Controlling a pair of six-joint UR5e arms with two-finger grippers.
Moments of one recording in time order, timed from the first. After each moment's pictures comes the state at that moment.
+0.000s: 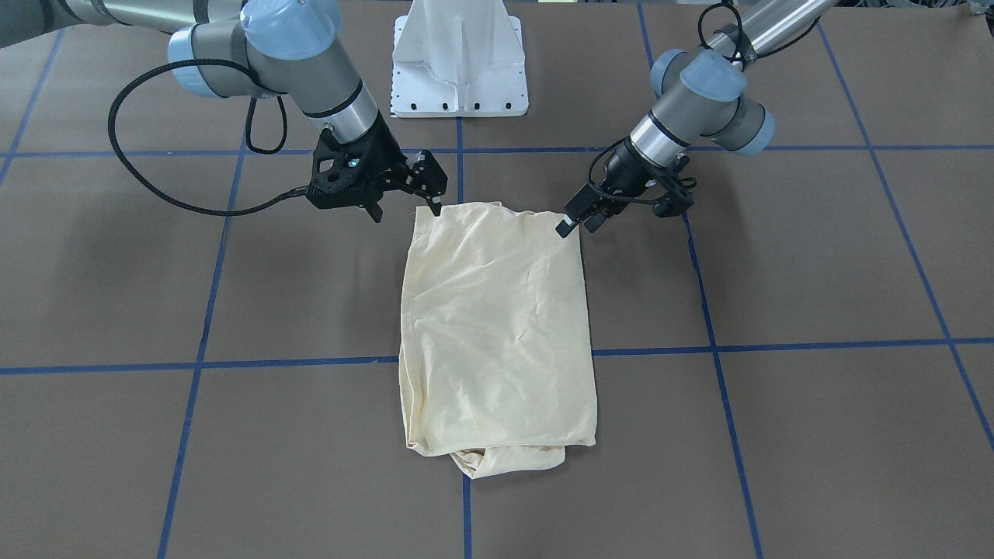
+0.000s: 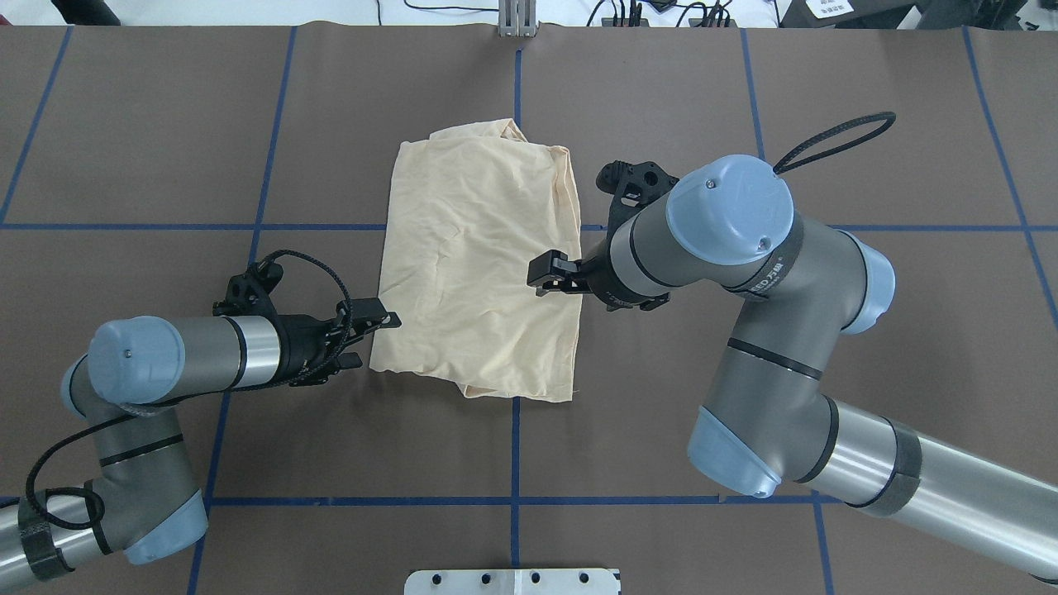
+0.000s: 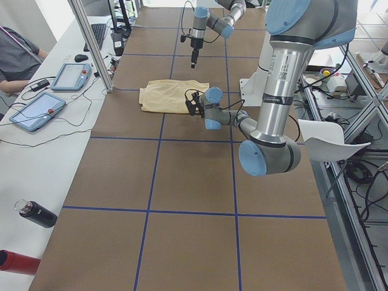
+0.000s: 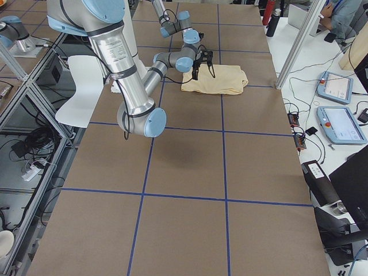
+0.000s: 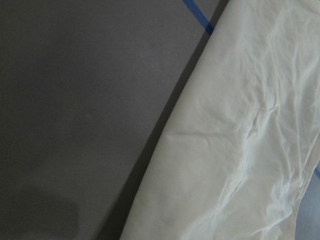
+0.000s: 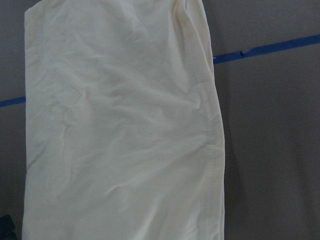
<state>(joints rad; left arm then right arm) -0.46 -1.81 -1.63 -2.64 -1.70 -1.95 0.55 -1.02 1.82 -1.32 1.91 1.41</state>
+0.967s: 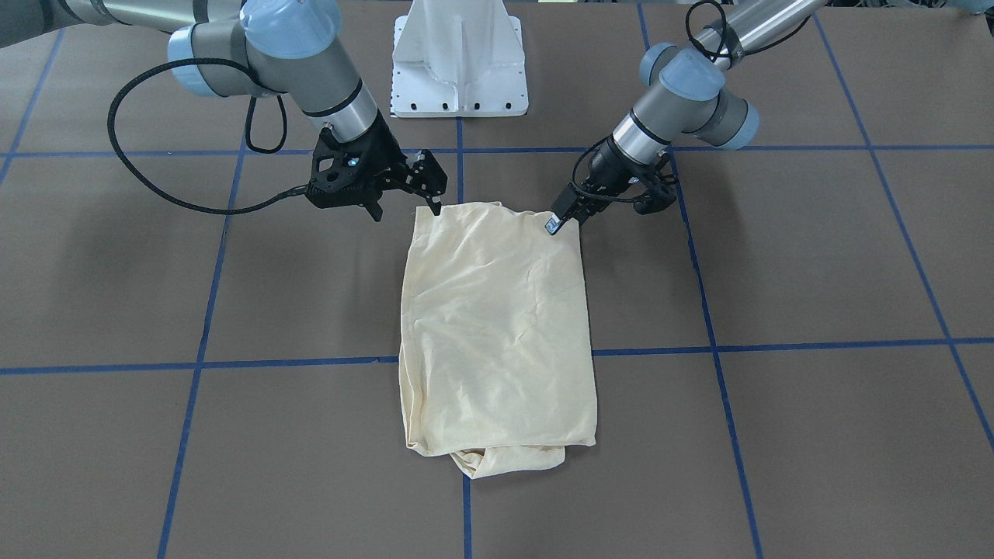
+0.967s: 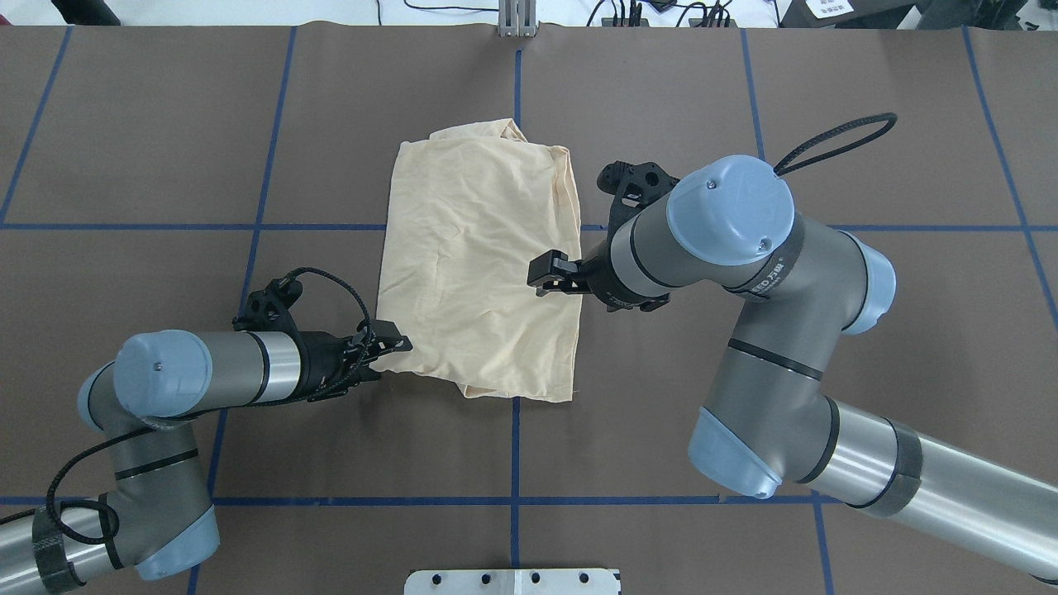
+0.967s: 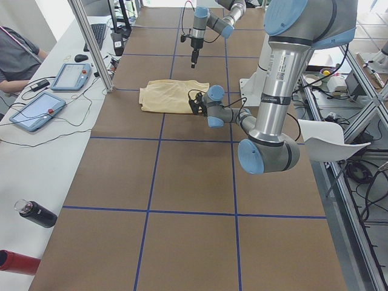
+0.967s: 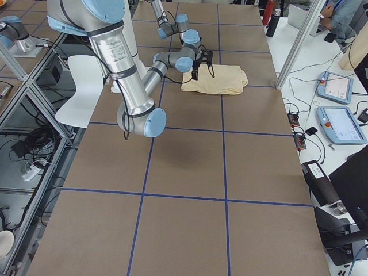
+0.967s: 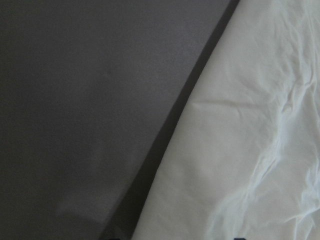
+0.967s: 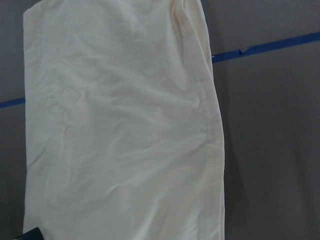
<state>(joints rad) -0.42 -1.83 -1.64 -2.59 -1.70 -1.94 0.55 -1.02 1.82 -1.32 1.91 1.42</state>
